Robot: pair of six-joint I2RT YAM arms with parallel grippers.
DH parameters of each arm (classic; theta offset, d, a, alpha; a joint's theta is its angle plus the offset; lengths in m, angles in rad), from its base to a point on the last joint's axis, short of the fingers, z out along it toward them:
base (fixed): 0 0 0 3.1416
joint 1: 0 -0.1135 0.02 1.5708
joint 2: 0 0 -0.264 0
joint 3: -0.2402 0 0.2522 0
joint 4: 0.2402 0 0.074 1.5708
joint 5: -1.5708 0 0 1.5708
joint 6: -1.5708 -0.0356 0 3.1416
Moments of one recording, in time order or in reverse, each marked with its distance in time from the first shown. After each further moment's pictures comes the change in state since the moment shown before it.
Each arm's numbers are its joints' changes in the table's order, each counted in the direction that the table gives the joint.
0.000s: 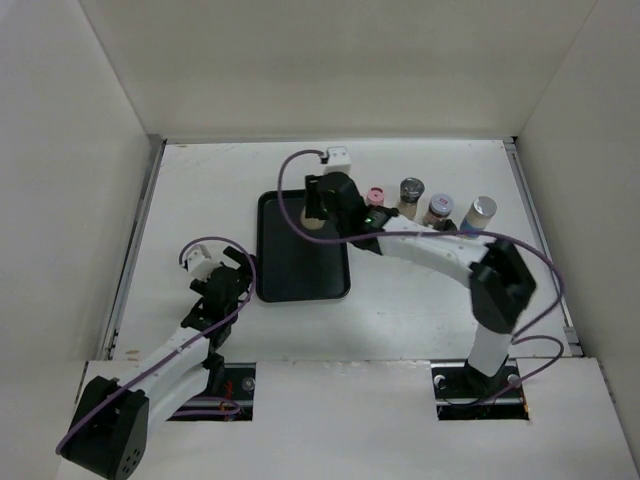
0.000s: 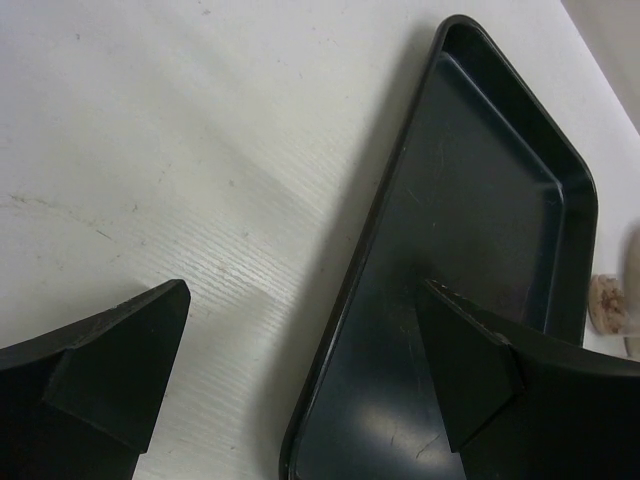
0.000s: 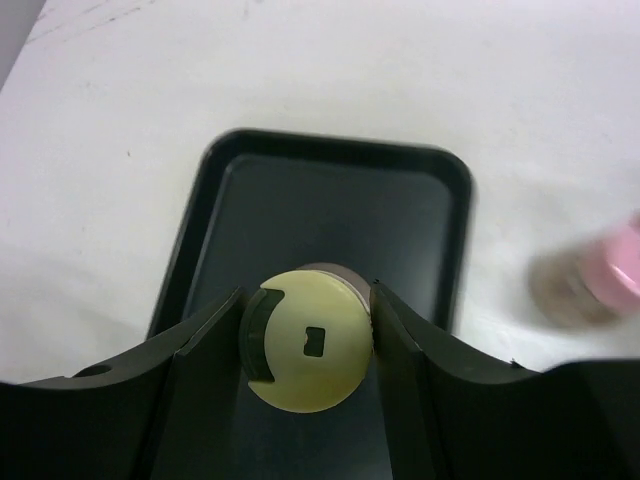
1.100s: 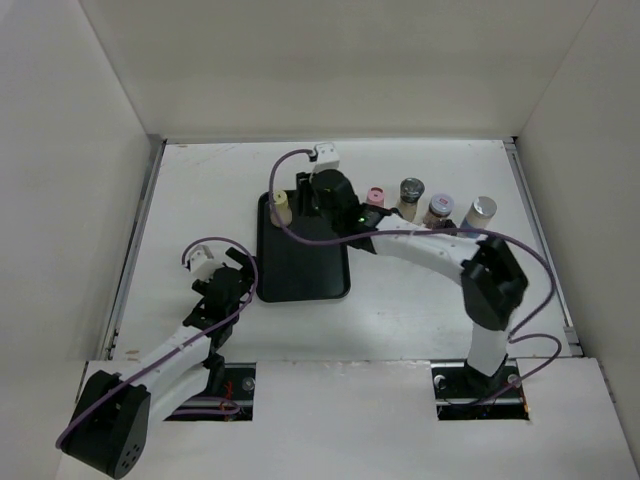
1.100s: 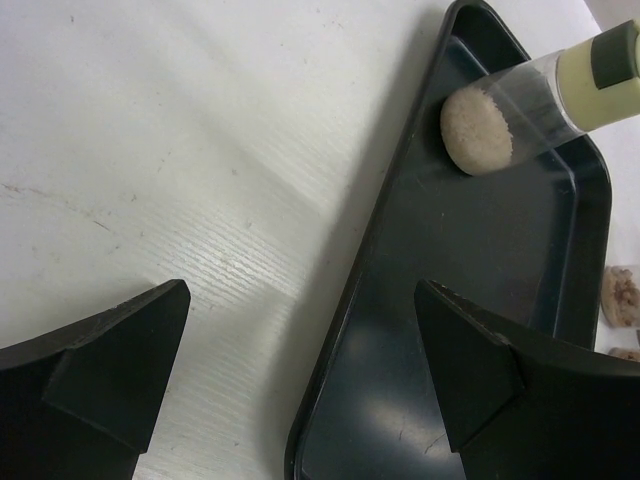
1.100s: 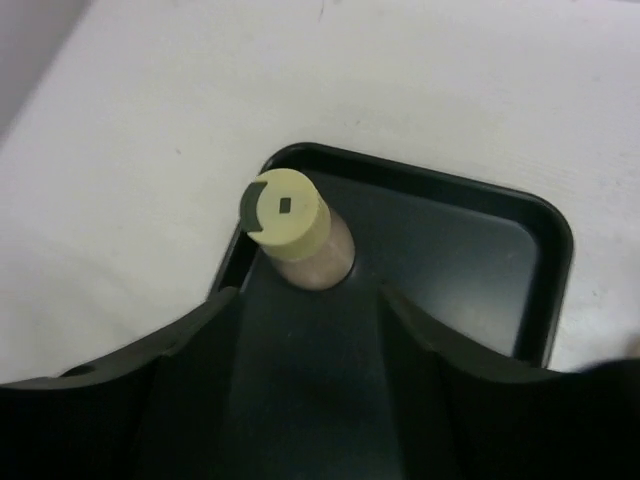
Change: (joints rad) left arm 0.011 0.027 0.006 -0.016 -0.002 0.001; right arm -0.011 0.206 -0.172 -0.073 0.096 0.068
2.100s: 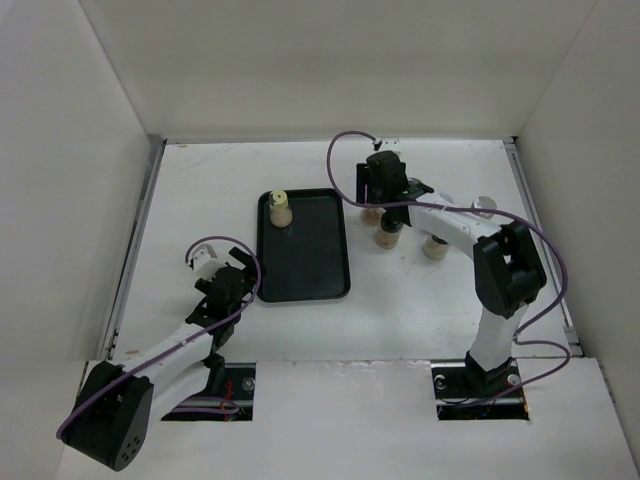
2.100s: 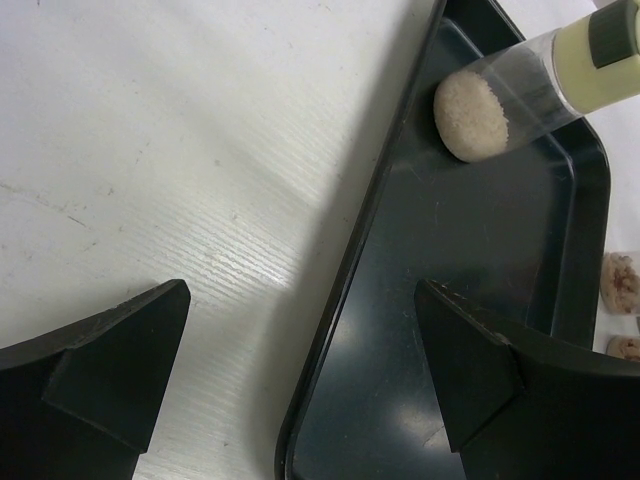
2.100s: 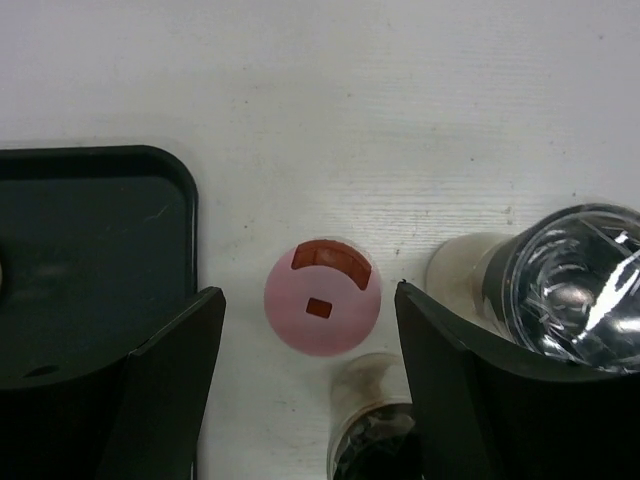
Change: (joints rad) left arm 0.019 0.049 0.000 -0.045 -0.010 -0.002; right arm 0.335 -0.134 0.175 0.216 -0.018 0.018
